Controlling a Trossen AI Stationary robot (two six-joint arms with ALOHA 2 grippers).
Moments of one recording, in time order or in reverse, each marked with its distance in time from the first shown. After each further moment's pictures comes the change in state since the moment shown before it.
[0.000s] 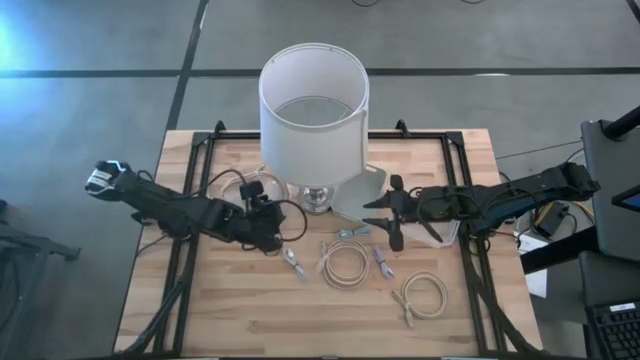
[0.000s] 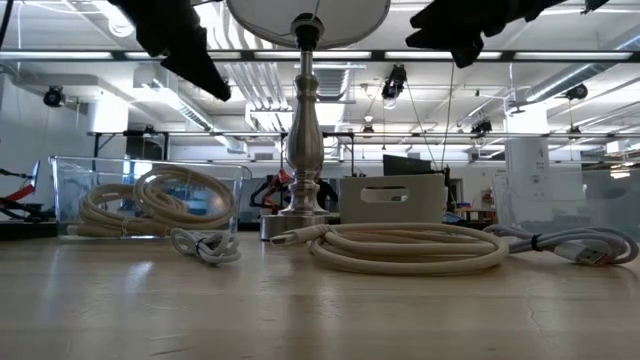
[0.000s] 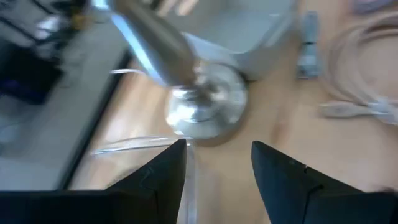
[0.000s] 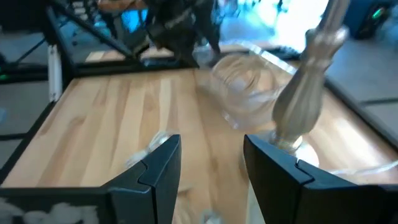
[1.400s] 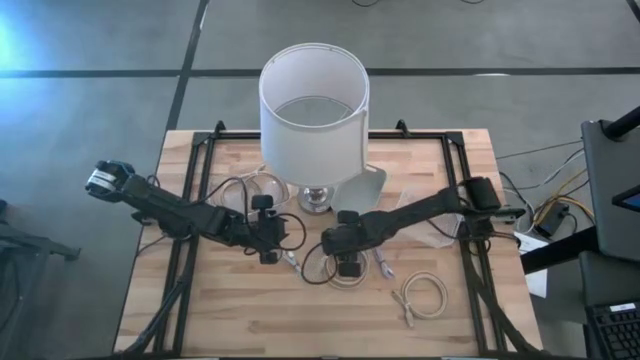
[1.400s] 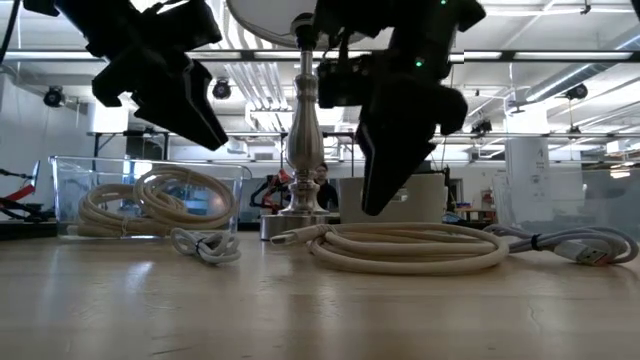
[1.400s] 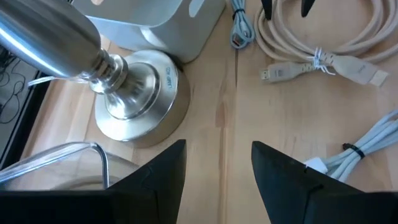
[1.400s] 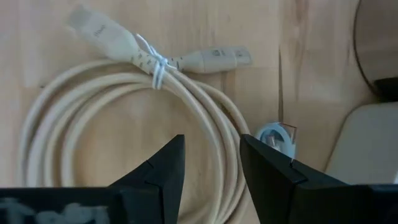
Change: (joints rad) left arm 0.000 0.003 -0.236 0.324 0.181 0.185; right arm 0.027 0.920 0.687 -0.688 -0.093 0.037
